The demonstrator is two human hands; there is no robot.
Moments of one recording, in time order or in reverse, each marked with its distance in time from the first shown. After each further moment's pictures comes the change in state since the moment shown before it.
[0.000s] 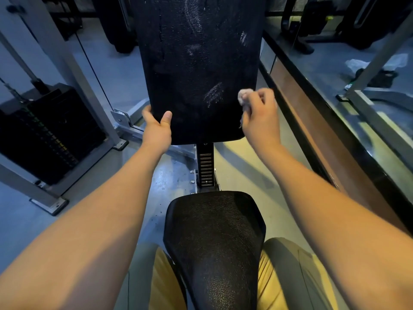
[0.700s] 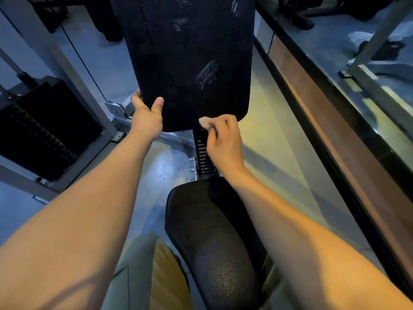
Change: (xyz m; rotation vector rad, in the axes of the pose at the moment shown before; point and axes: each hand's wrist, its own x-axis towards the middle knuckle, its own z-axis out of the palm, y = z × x) left_hand 0.005 -0.005 -0.004 0.076 -0.001 0.036; right_hand -0.091 -0.048 0.057 0.277 -0.094 0.215
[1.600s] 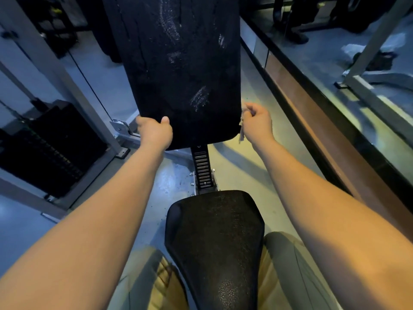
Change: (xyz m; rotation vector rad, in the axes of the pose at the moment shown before) left_hand -0.003 0.036 0.019 0.085 0.118 -0.161; right_hand 0.102 0.049 -0.066 0.289 -0.062 0.516
